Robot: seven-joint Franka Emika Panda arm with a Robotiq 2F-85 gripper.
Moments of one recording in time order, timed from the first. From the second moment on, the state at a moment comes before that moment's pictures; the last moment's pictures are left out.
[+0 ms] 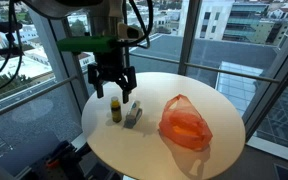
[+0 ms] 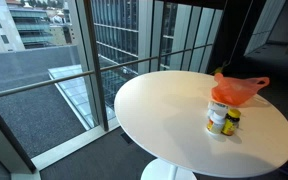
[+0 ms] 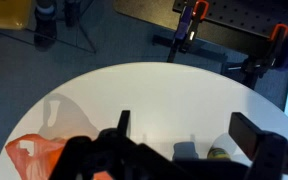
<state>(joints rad) -0.07 -0.48 -0.11 -2.52 -0.26 1.86 -0.34</state>
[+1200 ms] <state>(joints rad) -0.04 -0.42 -0.07 -2.50 -0.26 1.92 -0.23</state>
